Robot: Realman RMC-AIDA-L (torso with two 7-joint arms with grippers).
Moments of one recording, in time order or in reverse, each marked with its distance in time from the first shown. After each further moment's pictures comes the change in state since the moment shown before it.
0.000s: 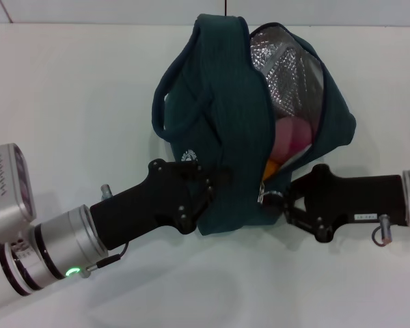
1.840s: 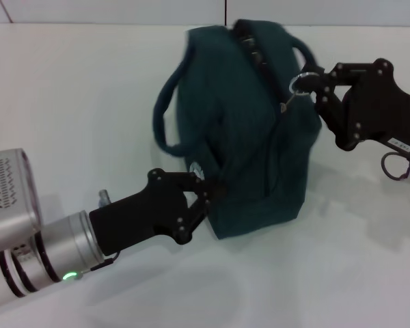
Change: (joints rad) left arm -0.001 0.018 0.019 0.001 0.038 -0.055 0.059; right arm -0.054 0.014 -0.072 0.140 0.686 -0.167 -0.509
